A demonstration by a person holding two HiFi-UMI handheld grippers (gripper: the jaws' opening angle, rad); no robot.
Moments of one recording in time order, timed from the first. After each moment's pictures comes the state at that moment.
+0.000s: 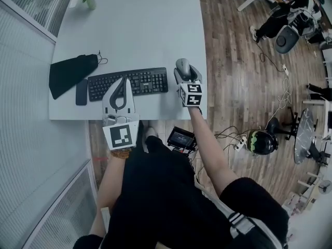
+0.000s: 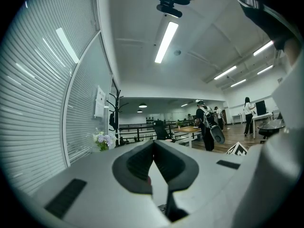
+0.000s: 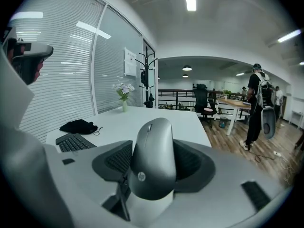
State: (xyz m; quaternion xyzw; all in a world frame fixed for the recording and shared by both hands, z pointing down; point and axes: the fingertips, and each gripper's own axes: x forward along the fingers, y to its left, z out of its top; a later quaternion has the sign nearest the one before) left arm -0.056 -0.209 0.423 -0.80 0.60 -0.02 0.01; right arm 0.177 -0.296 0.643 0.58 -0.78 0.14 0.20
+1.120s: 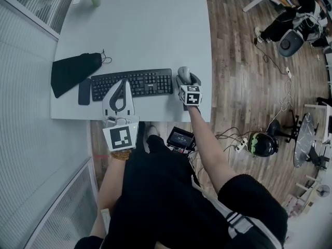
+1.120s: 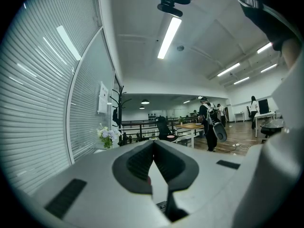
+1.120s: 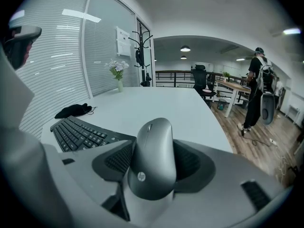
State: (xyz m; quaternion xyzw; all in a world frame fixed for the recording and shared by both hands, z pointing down) left arm -0.076 -0.218 0.437 -0.79 0.61 -0.03 0.00; right arm 0.184 -0.290 0.738 0.56 -0.75 0.22 0.27
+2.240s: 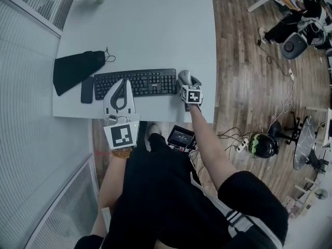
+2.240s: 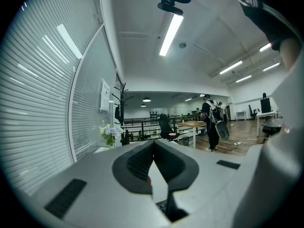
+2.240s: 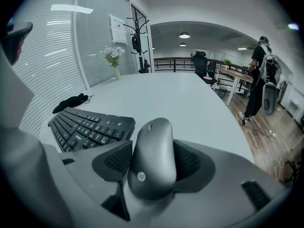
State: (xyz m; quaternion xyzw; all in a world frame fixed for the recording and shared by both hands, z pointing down) left arm -0.088 -0.227 0.445 -0.79 0.61 -0.04 -0.01; right arm 0.184 -0.281 0.788 0.55 -0.73 0.28 0.31
